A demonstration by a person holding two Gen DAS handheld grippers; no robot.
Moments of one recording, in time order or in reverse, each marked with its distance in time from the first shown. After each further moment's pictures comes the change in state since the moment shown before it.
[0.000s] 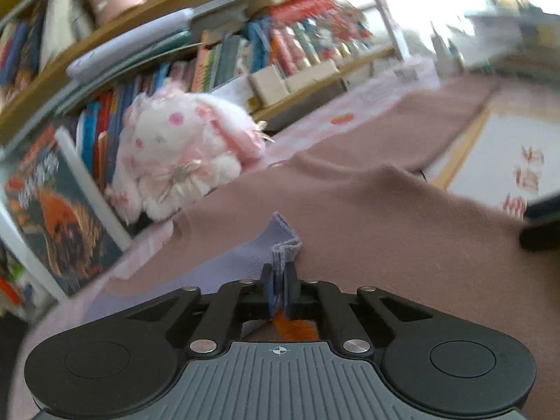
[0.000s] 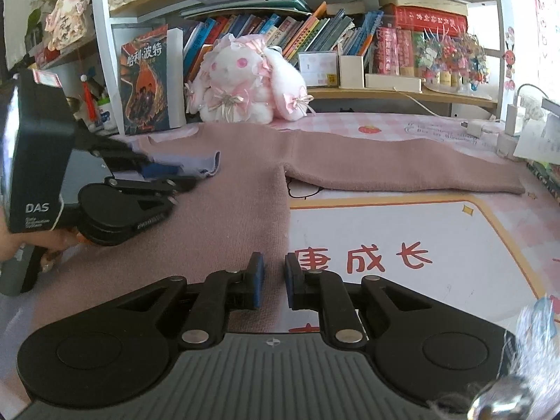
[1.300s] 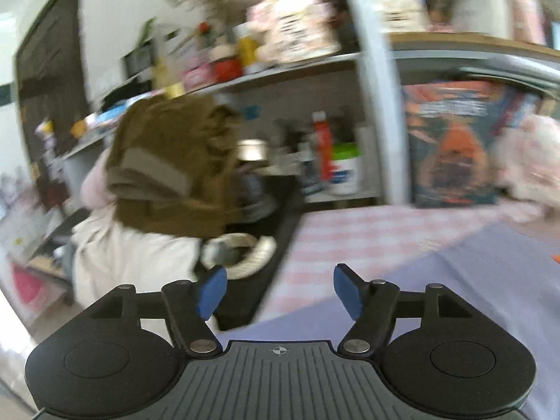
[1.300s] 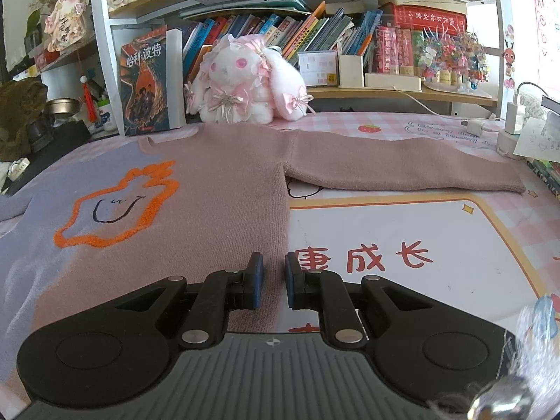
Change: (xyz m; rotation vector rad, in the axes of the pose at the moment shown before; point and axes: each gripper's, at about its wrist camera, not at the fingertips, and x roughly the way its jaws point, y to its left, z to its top) left arm -0.190 0.282 -0.165 -0.486 0.041 0.570; right arm 0.001 0.003 0.000 -0.010 0.002 -0.009
